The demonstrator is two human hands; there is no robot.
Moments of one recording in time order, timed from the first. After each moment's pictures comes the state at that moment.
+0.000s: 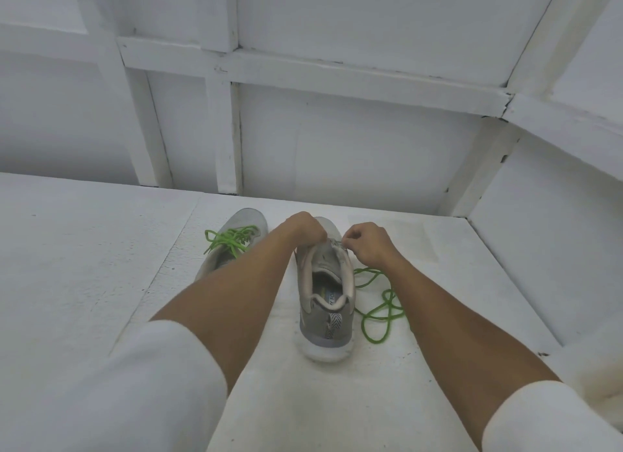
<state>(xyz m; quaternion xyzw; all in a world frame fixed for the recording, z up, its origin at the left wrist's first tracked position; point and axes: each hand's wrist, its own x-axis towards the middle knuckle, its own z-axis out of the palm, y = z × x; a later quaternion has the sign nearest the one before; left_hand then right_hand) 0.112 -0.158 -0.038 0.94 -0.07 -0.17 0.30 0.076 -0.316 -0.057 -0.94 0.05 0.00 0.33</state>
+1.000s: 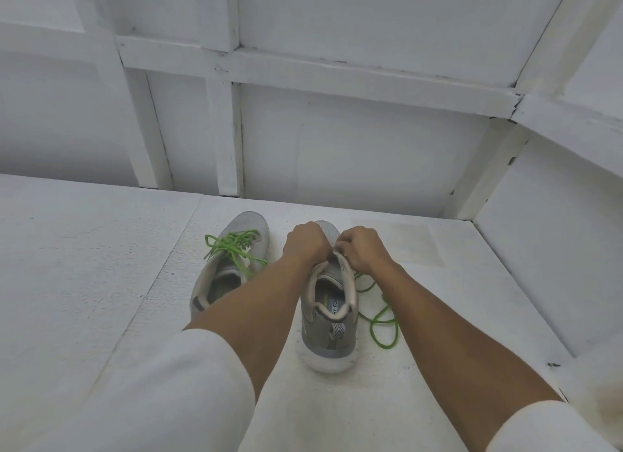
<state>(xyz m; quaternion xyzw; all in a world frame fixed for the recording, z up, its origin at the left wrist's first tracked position) 0.125 -0.174 -0.086 0.95 -0.03 -0.09 0.31 0.086 -0.296 -0.060 -0.96 0.04 0.01 0.28</state>
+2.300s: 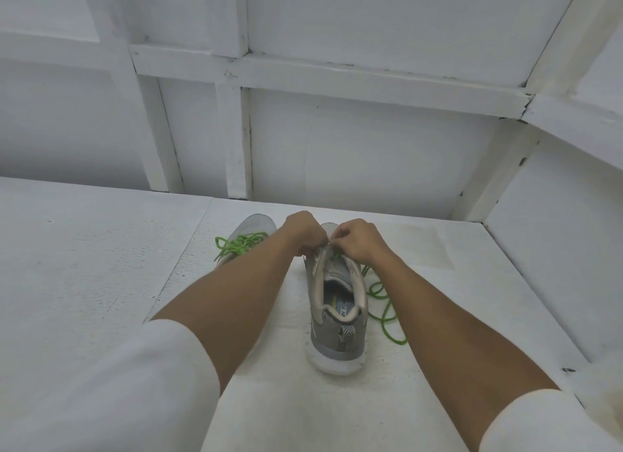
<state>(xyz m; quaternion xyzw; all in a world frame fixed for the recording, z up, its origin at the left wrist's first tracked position) 0.122 -0.148 -0.030 0.93 0.03 -0.20 0.31 0.094 -0.280 -0.047 -0.95 0.02 0.03 0.31</state>
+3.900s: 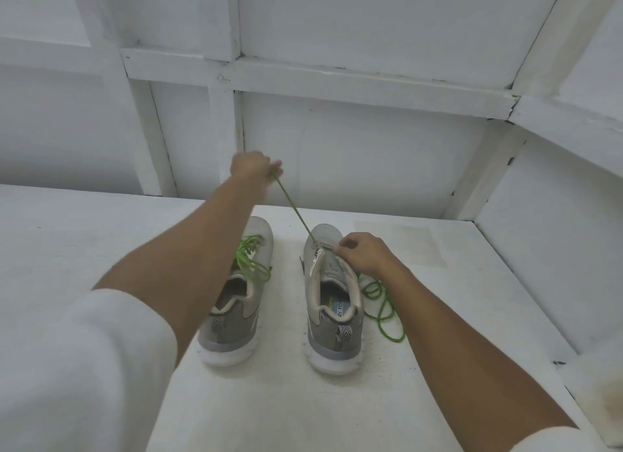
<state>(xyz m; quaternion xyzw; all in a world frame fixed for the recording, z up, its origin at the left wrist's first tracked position) 0.186 -0.084 0.032 0.53 0.16 0.01 0.83 0.071 -0.297 -0.053 -0.95 0.05 0.05 0.32</state>
